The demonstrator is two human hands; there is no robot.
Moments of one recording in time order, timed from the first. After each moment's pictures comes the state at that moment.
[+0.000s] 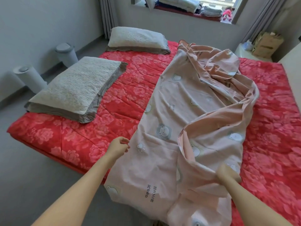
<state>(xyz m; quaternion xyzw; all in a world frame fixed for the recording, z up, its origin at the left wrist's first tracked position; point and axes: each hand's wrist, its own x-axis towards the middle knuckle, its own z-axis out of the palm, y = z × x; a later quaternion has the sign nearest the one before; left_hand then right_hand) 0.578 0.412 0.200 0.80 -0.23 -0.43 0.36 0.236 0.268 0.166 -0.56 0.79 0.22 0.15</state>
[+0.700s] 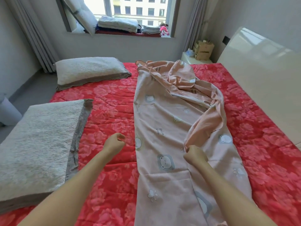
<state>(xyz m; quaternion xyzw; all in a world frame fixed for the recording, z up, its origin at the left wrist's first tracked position) 0.776 0.193 0.234 0.75 -0.47 -0.40 0.25 0.470 0.173 0.200 -0.58 0.79 0.04 0.21</state>
